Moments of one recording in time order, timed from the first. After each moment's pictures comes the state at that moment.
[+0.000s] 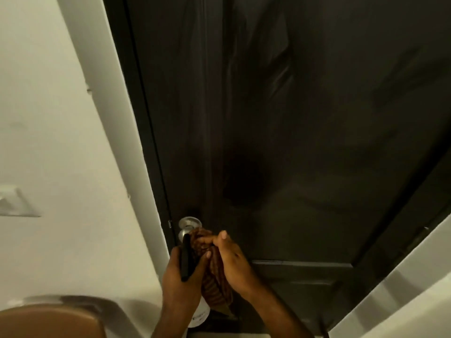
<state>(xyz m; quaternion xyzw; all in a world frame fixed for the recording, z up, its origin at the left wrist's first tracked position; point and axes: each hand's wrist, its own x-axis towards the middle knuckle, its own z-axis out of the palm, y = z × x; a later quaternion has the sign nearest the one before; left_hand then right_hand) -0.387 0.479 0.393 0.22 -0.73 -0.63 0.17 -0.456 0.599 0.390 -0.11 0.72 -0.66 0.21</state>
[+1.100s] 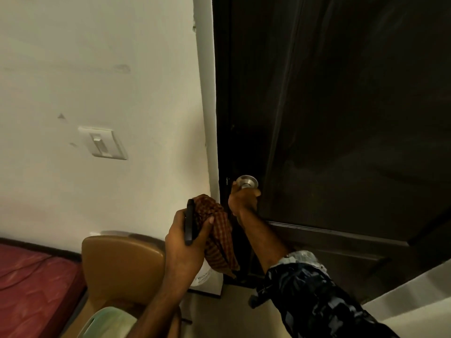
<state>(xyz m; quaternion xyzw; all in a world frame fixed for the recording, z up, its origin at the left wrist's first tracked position) -0.294 0.364 0.389 0.21 -0.72 -0.62 0.24 -0.497 0.423 0.350 0.22 0.69 -0.68 0.11</state>
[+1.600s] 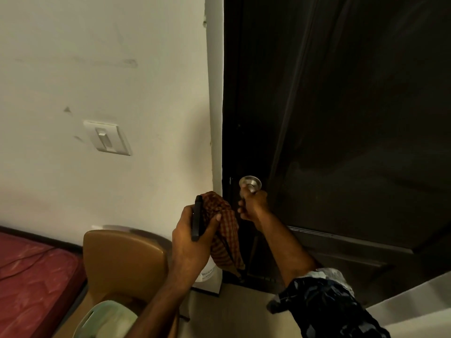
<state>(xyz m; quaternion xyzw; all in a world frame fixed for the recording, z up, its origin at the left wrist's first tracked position) -0.305 0.370 0.392 0.22 -0.72 -0.62 0.23 -0.496 0.467 0.358 0.14 0.68 -0.68 0.22</state>
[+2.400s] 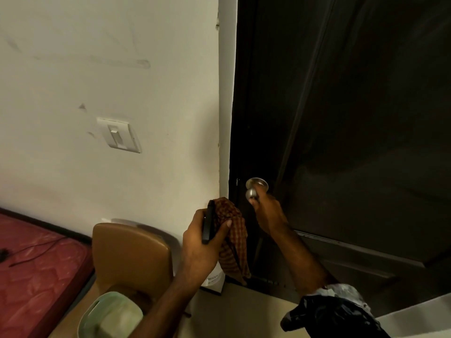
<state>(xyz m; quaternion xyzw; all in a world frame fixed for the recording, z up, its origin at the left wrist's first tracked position) -0.304 0.379 0.384 0.22 -0.72 -0.62 0.21 -0.501 0.507 0.342 -0.22 0.90 -0.36 0.08</state>
